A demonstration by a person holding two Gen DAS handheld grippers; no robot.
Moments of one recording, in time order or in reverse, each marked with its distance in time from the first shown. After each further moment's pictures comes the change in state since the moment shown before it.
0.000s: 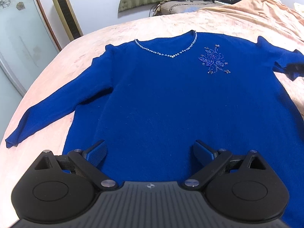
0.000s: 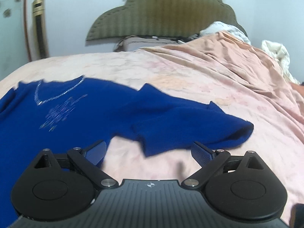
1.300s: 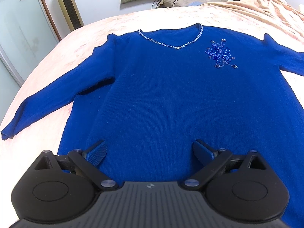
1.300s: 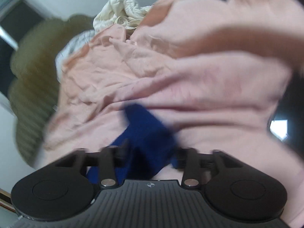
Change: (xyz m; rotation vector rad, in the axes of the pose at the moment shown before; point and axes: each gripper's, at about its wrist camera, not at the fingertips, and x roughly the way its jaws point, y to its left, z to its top) left arm 0.014 0.009 -0.002 -0.036 0.044 -0.012; right arm 0.025 -0.283 -0.043 1.028 -0.126 -0.145
